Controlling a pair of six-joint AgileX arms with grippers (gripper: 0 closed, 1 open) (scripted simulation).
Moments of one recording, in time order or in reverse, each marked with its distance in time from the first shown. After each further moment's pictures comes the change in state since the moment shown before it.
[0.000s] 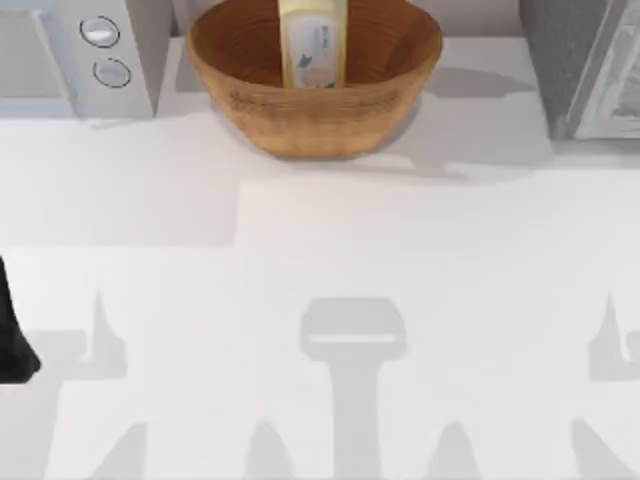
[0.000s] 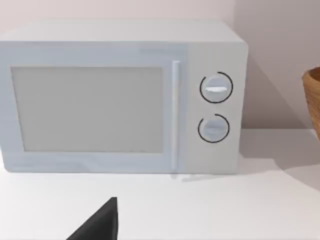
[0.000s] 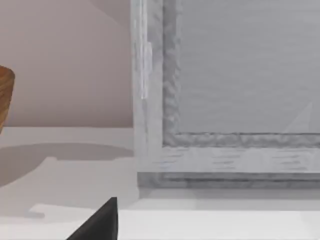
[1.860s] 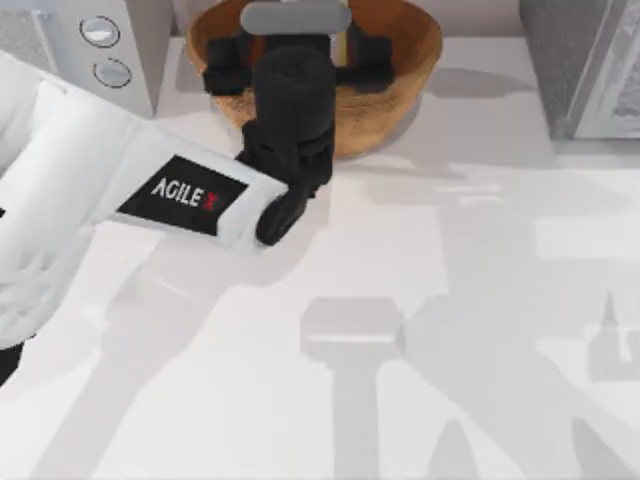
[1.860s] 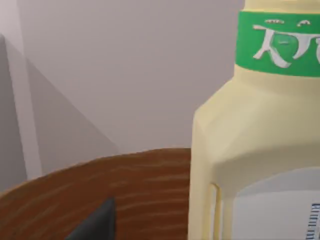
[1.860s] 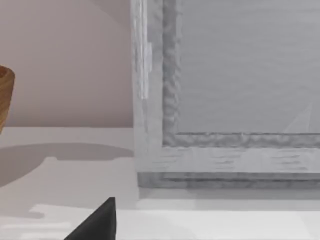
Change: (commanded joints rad) left arm -0.616 2.247 1.301 0.948 -0.576 0.001; right arm 0.000 0.000 0.000 0.000 0.000 0.000
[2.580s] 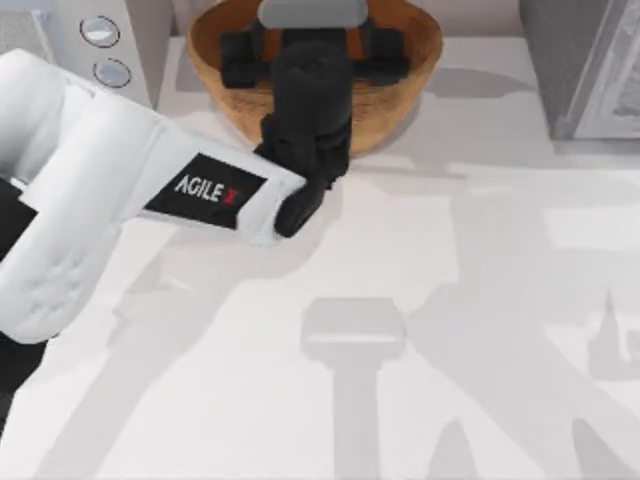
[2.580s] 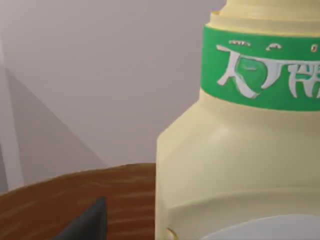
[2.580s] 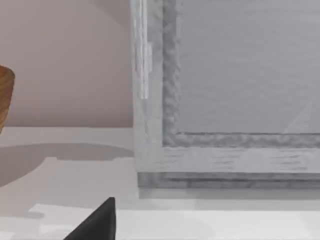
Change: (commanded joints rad) left arm -0.002 0.079 0.086 -0.008 0.001 0.003; right arm 0.000 0.000 0.000 0.000 0.000 0.000
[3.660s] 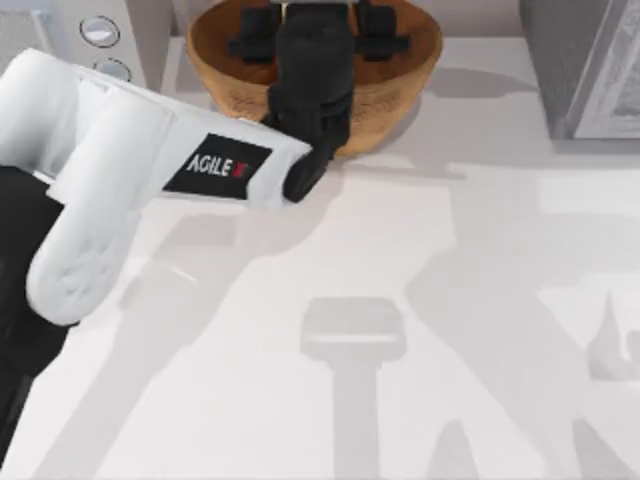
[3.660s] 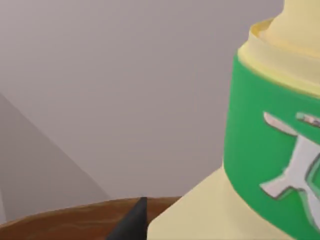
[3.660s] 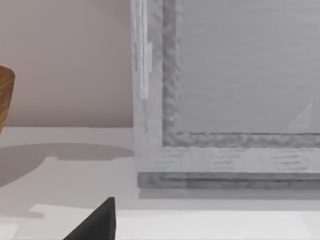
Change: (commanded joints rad) left arm 0.041 0.103 0.191 -0.089 0.042 -0.001; right arm 0.000 0.000 0.000 0.000 0.000 0.000
